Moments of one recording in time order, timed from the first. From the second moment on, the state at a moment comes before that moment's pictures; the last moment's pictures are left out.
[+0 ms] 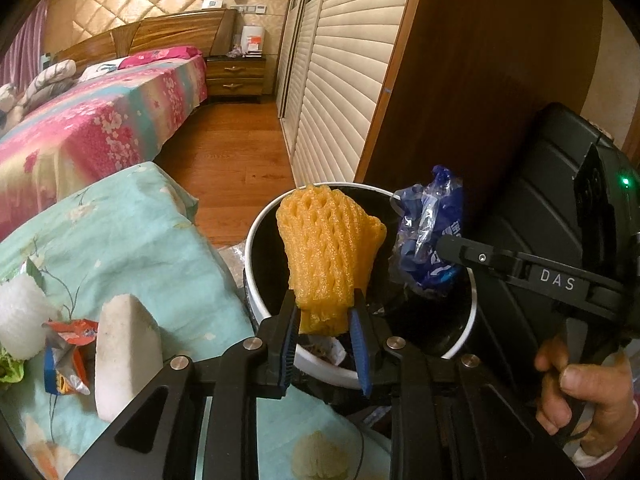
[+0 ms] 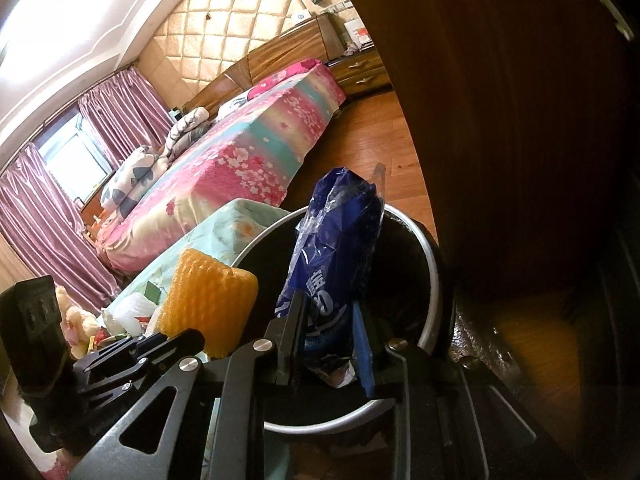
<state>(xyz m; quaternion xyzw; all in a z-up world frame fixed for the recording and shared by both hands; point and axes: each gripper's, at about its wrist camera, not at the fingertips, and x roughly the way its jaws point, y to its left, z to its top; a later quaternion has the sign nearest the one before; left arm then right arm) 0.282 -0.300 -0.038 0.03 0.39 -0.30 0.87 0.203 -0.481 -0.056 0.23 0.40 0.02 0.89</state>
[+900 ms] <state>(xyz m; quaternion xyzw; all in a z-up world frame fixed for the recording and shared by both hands) 0.232 -0.221 -0.035 -0.03 0.38 -0.24 0.89 0.178 -0.445 -0.042 0.23 0.36 0.03 0.90</state>
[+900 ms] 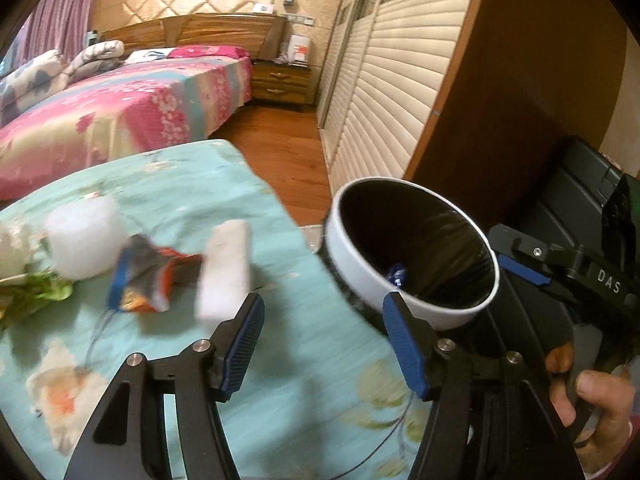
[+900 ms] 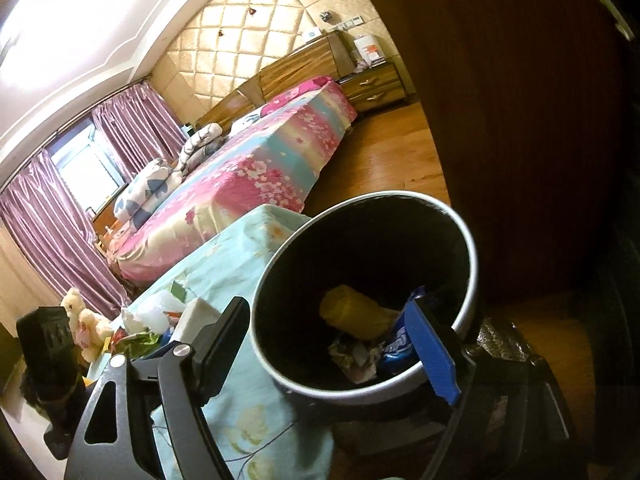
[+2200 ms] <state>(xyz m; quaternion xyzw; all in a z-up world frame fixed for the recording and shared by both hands) 0.221 -0.100 -0.044 -0.07 0.39 -0.15 0.90 0.204 -0.303 -0.068 0.19 0.41 0.14 0.88</state>
